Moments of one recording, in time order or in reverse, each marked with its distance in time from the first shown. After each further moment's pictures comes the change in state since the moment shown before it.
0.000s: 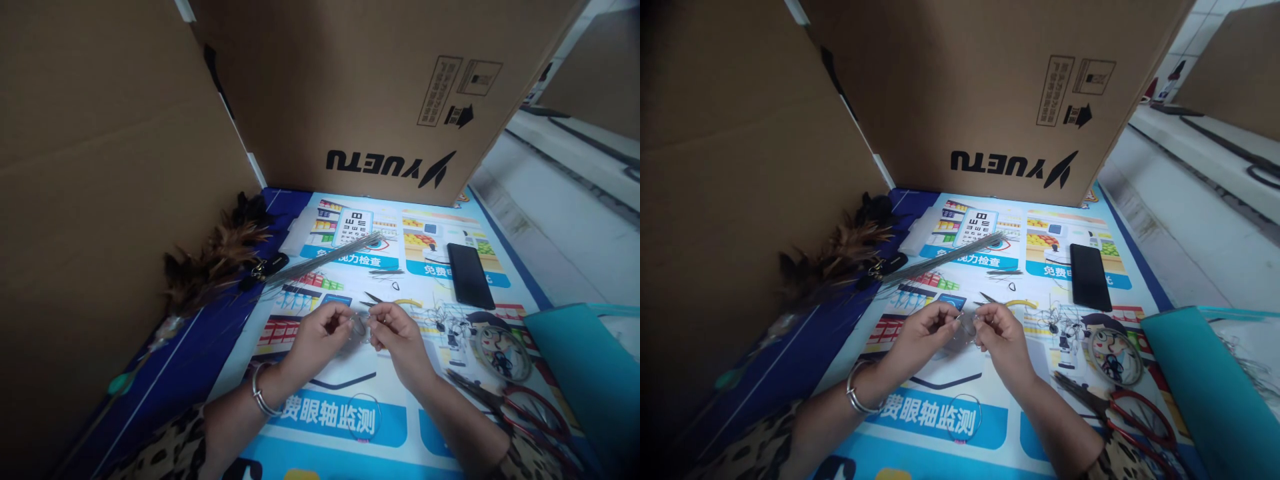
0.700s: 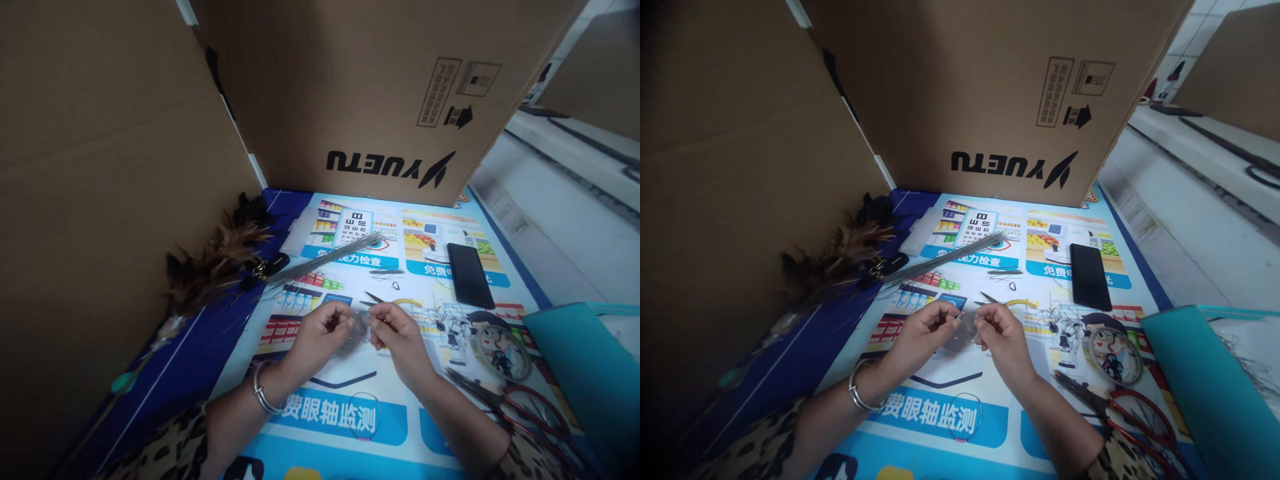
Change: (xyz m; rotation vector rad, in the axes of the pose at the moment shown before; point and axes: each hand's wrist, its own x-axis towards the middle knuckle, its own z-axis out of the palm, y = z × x) left_hand 0.001 0.006 -0.001 -0.047 -0.015 -0.036; right_hand 0.000 0.000 0.000 -0.019 0.001 0.015
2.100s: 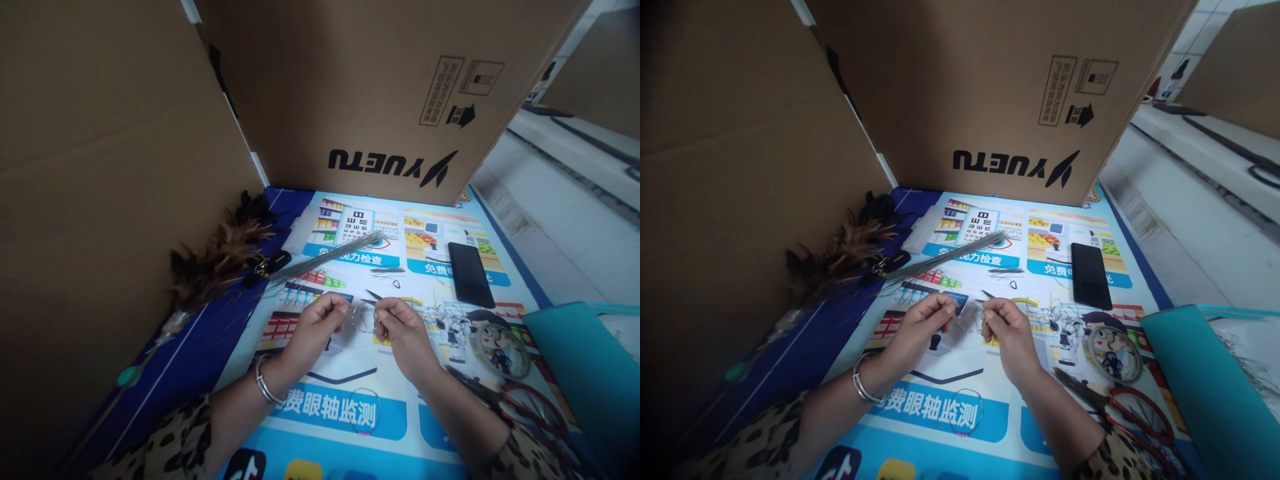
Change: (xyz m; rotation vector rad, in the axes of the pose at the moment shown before) left_hand 0.002 0.004 -0.004 -0.198 0.032 -0.064; right_hand 0.003 -0.001 -0.006 0.204 0.014 0.036
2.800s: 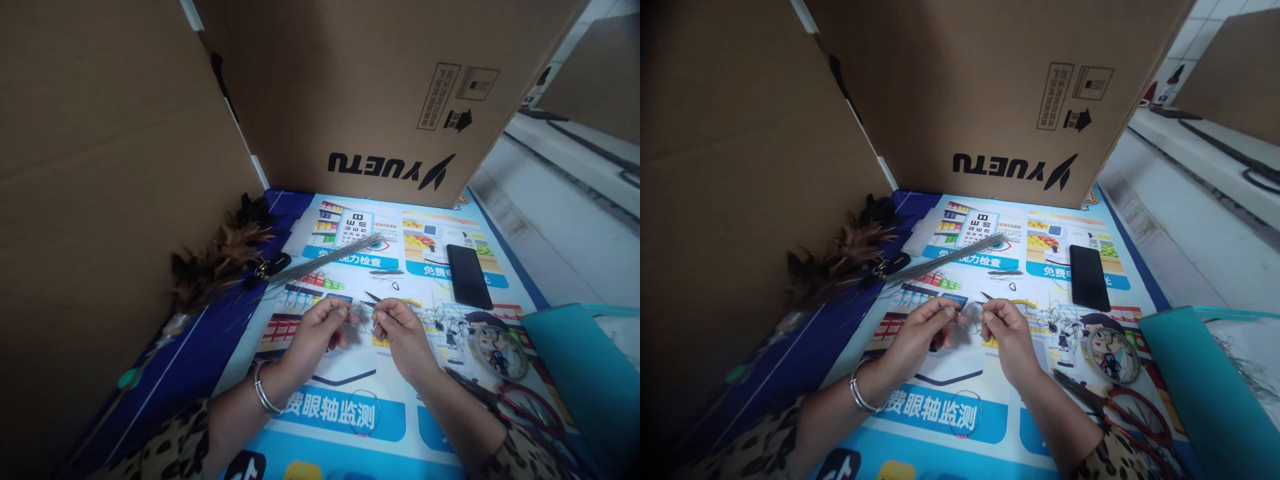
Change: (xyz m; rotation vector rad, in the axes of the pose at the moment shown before) left_hand -0.004 0.001 0.005 -0.171 -0.025 -0.186; right_hand 0.001 0.001 0.000 0.014 -0.017 -0.040
